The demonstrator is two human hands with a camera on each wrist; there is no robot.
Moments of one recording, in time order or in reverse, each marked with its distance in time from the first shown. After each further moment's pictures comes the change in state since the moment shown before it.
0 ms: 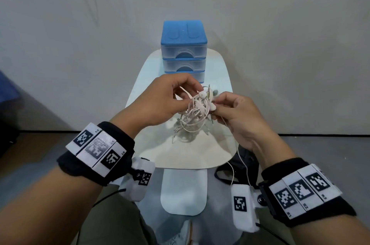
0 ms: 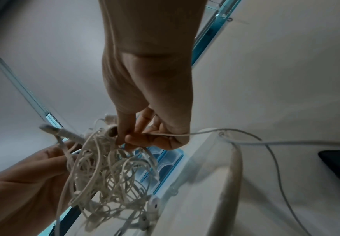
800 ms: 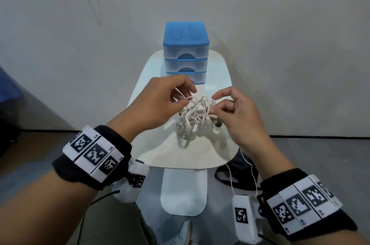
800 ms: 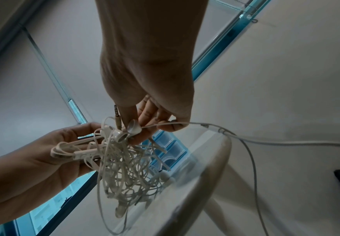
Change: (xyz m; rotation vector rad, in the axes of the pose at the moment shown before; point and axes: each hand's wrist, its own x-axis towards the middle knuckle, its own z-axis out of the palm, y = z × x) left_hand -0.011 -0.003 -0.004 0.181 0.090 0.073; right_hand -0.016 -0.002 0.007 -0.095 0.049 -0.171
